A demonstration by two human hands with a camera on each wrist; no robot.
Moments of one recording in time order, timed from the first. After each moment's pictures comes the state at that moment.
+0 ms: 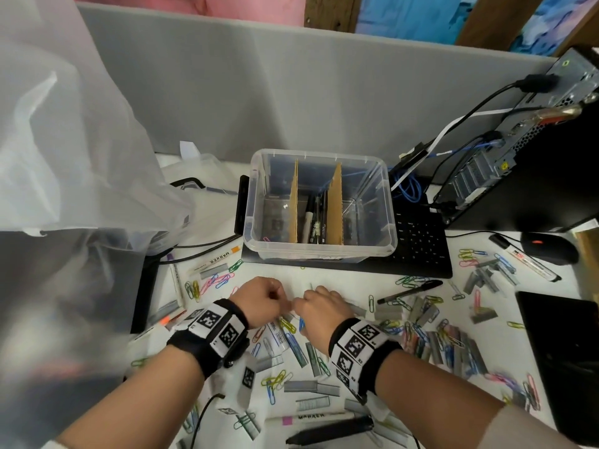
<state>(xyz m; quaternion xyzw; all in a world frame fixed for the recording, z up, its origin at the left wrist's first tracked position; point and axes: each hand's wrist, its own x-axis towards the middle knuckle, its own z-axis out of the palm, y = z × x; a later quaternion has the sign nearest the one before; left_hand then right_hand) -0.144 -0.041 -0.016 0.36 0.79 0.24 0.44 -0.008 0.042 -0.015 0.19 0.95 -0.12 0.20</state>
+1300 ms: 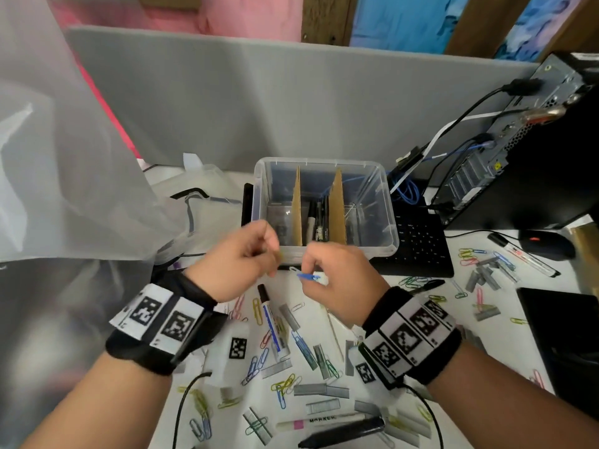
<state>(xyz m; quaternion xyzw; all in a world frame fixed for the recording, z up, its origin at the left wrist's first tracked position) -0.169 -0.049 0.098 0.43 0.70 0.41 0.40 -0.013 0.060 0.080 0.20 0.91 -0.34 -0.11</state>
